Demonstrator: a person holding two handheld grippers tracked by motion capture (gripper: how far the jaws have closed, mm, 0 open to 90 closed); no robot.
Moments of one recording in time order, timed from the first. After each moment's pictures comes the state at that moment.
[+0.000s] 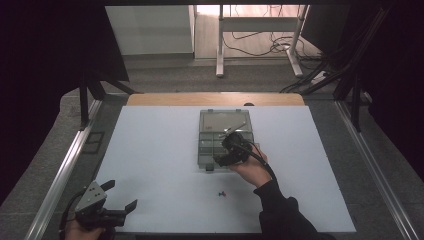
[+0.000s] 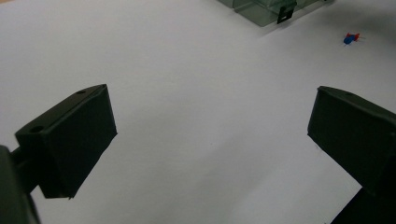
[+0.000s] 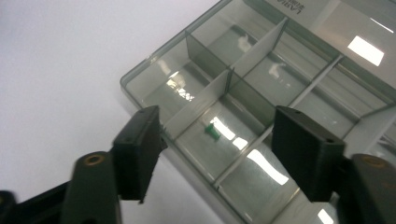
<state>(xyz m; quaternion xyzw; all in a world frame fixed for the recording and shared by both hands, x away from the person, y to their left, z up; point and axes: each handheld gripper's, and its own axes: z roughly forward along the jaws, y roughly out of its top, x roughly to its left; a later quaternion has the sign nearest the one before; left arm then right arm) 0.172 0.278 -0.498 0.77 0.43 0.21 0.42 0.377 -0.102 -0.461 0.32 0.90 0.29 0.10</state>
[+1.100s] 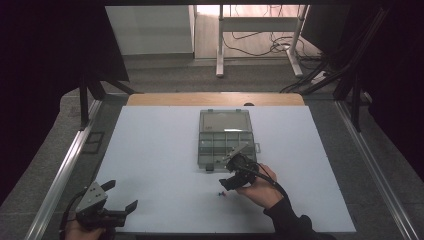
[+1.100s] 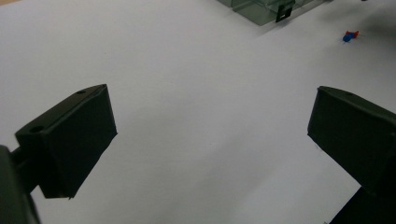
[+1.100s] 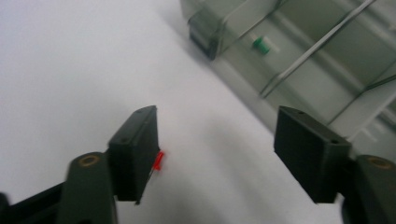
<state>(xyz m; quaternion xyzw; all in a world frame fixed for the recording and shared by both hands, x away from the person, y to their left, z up) 0.171 0.277 -0.498 0.78 0.42 0.22 0.41 0.321 -0.119 -0.473 0.30 0.92 0.24 0.09</state>
